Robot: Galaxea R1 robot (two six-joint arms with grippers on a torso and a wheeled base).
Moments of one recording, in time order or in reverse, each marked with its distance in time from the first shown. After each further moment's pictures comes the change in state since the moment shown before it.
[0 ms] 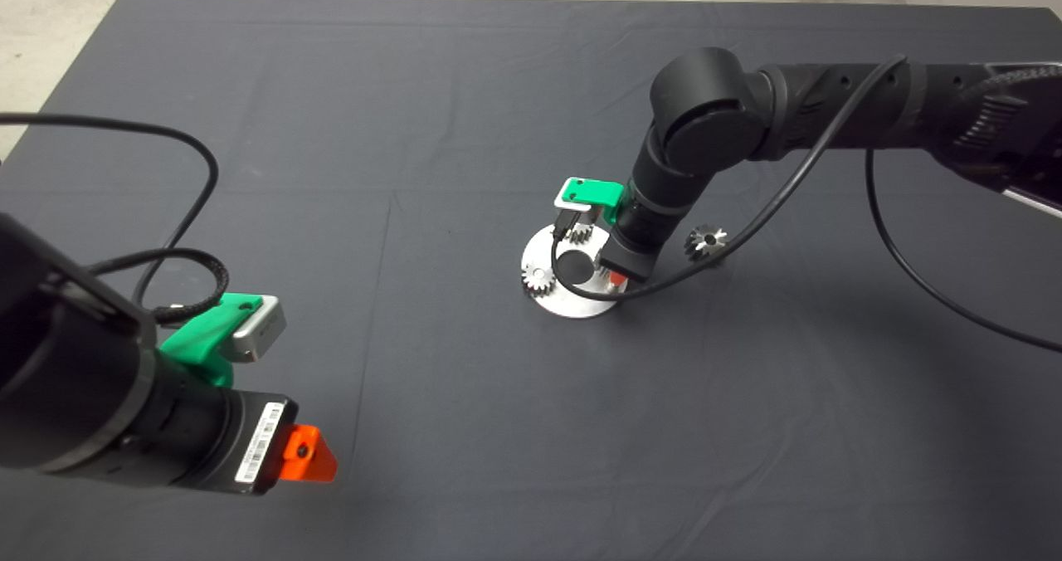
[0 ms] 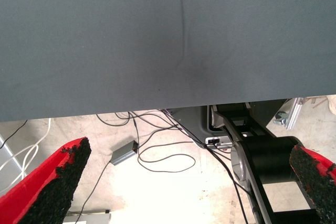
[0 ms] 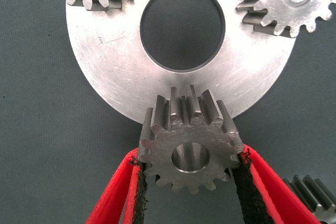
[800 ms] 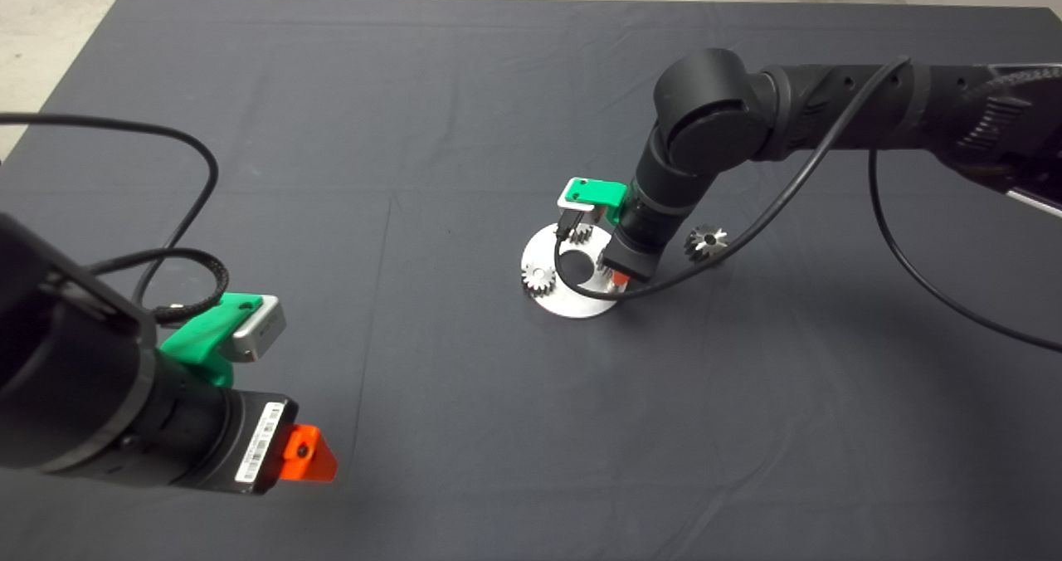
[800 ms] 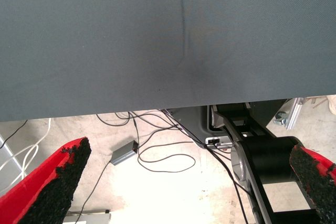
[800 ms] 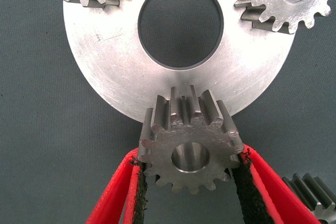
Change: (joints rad) left arm 0.000 0.000 0.000 0.000 0.000 0.000; right arm 0.000 -0.006 0.002 0.000 0.000 0.000
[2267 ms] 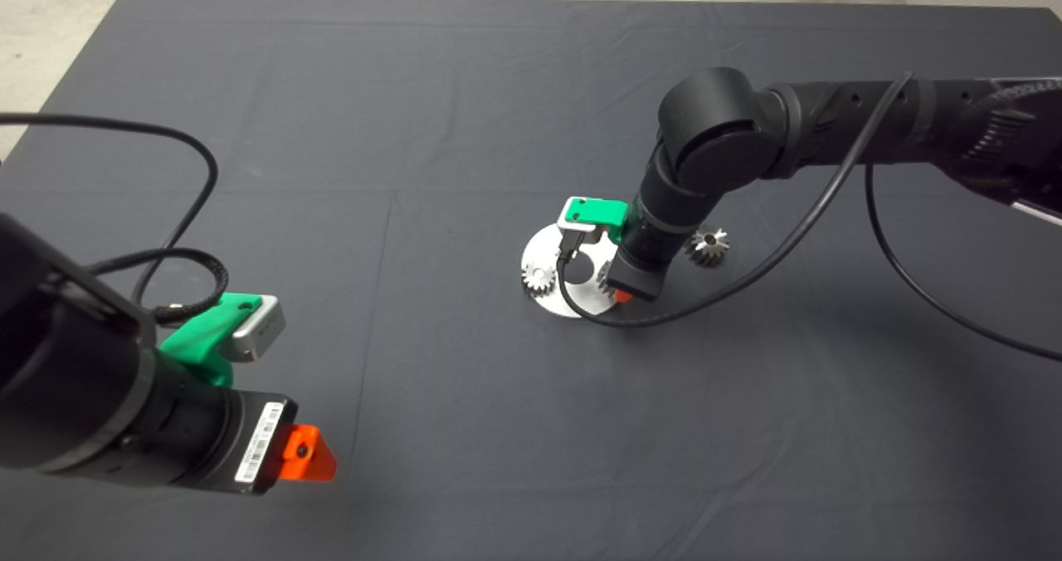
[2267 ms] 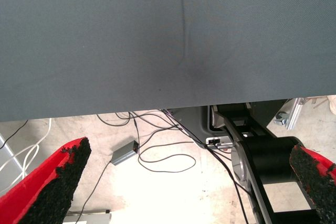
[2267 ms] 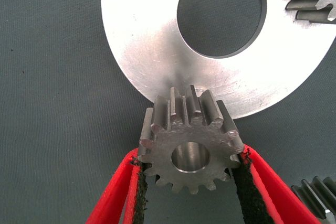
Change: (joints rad) left arm 0.000 0.000 0.000 0.000 0.001 0.000; right arm -0.017 -0.017 0.063 0.000 0.000 -0.030
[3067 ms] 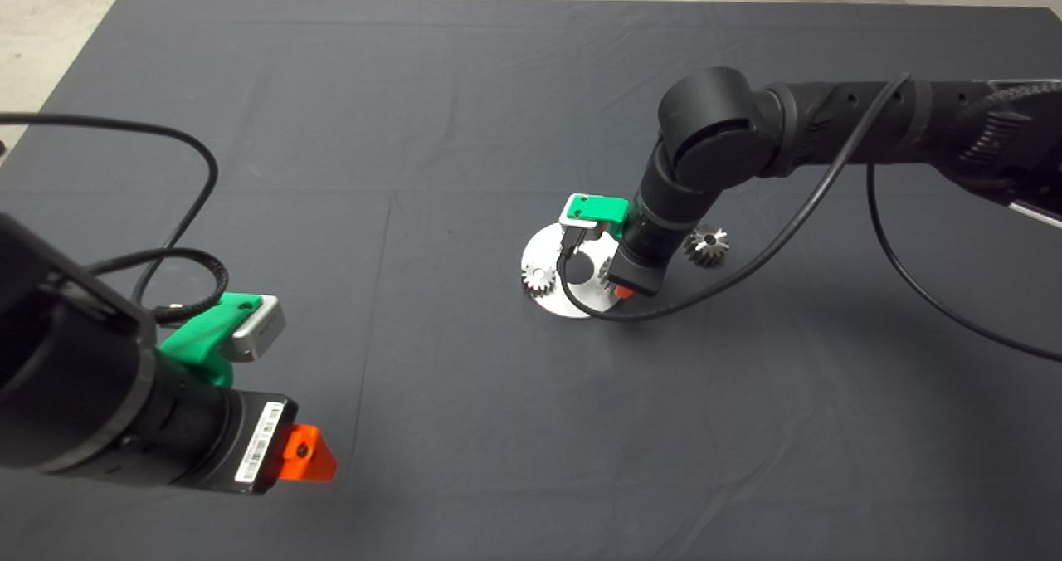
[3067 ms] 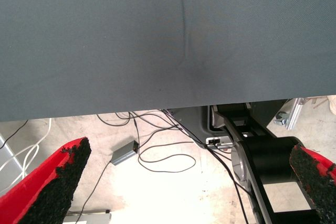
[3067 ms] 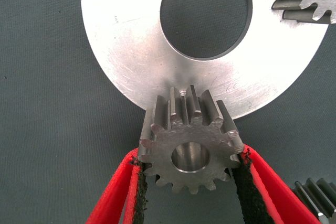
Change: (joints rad) left arm 0.000 0.000 0.000 0.000 0.000 0.000; right arm -0.005 0.000 -0.026 -0.014 0.000 -0.007
